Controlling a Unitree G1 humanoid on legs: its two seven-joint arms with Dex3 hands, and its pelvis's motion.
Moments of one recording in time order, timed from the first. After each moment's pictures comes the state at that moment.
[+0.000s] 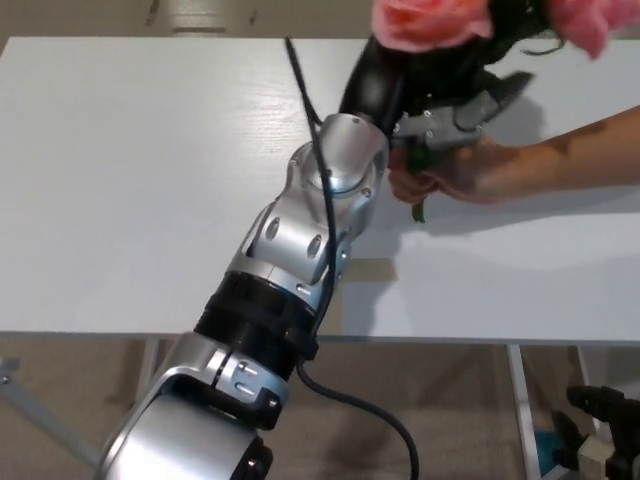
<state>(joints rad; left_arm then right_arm) -0.97 -0.10 -0.19 0.61 -0.09 0.14 -0.02 -0.47 -0.31 -0.08 1.30 -0.14 -0.11 0.05</state>
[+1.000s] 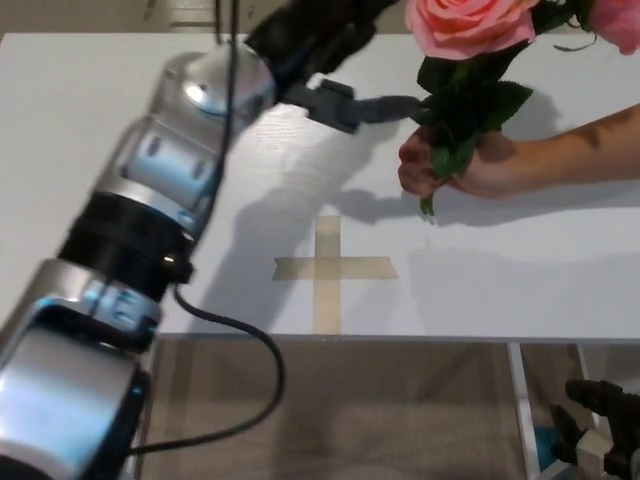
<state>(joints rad) -1.08 0.30 -0.26 0.60 0.00 0.19 -0.42 -0.47 -0.31 -0.08 1.30 -0.14 -0.11 0.05</state>
